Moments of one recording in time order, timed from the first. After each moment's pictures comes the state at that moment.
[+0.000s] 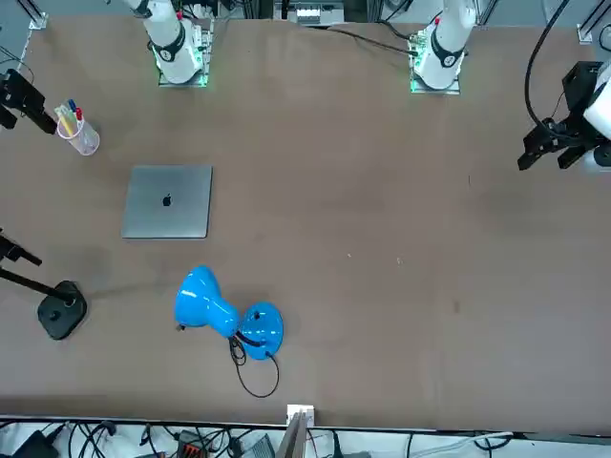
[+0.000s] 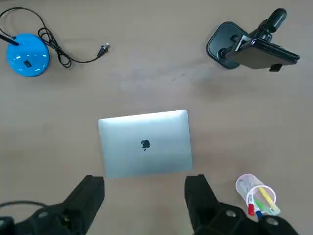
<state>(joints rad) 0.11 -0.09 -0.16 -1.55 -0.01 1.52 0.07</state>
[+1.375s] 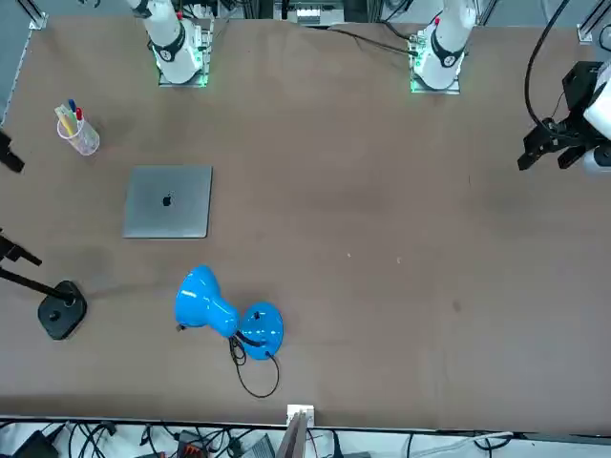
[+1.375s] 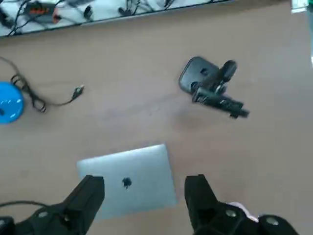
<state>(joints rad) 0.04 0.11 -0.20 -1.37 -0.02 1.60 0.04</state>
